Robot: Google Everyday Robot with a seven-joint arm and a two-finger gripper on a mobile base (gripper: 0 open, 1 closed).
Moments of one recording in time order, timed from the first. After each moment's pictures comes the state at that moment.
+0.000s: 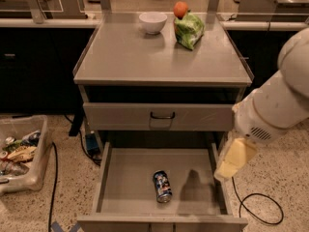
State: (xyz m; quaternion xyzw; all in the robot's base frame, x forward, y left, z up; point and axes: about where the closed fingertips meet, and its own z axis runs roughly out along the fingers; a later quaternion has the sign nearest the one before) arm 0.432 -0.184 0.834 -0.53 0.83 0.02 0.17
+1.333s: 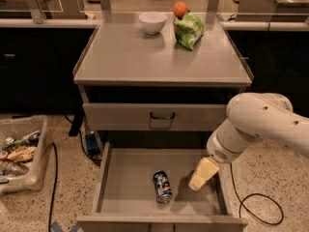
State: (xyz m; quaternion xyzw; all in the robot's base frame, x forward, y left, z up) arm 0.476 -0.165 0.668 -0.47 0.87 0.08 0.12
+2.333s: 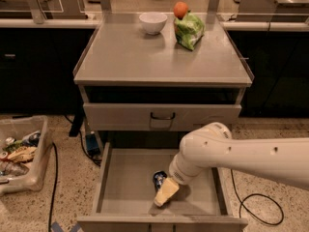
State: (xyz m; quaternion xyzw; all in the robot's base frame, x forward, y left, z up) arm 0.474 -0.075 0.568 -0.44 0.89 0.08 0.12
